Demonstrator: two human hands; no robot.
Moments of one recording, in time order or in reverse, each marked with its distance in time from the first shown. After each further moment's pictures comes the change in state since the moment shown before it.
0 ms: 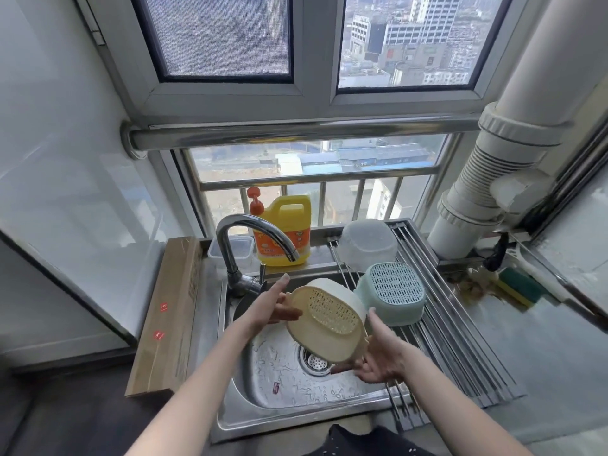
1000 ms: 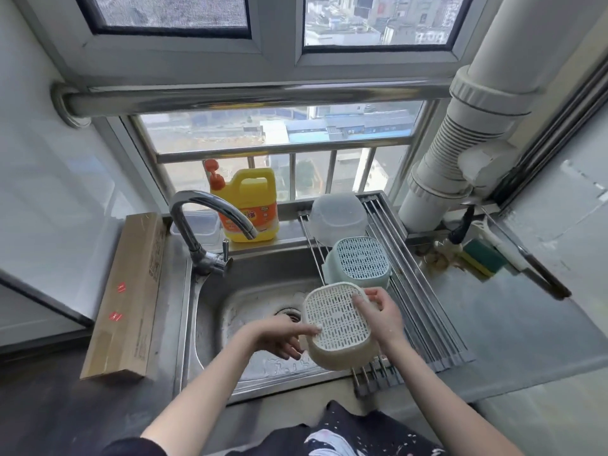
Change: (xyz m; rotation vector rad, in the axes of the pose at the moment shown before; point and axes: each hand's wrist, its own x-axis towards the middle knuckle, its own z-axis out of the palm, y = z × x) left_hand 0.021 -0.043 0.090 0.290 -0.353 -0.340; right_hand -0.020 0.013 -0.055 -0.474 0.671 -0.778
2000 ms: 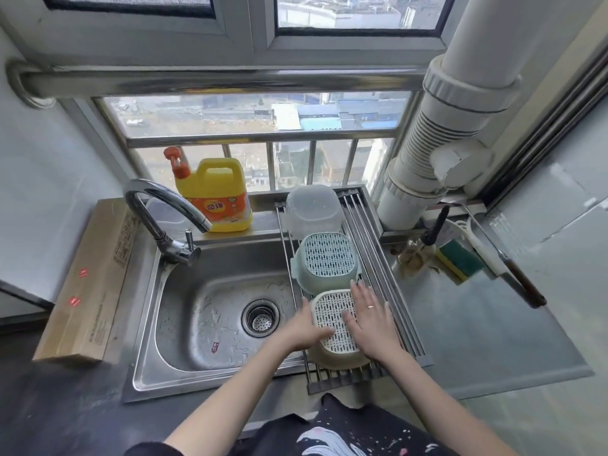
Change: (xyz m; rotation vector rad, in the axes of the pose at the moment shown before) left_hand 0.045 0.068 0.107 0.132 0.258 0.105; right_hand 0.030 0.044 -0.070 -0.916 -0.247 -0.223
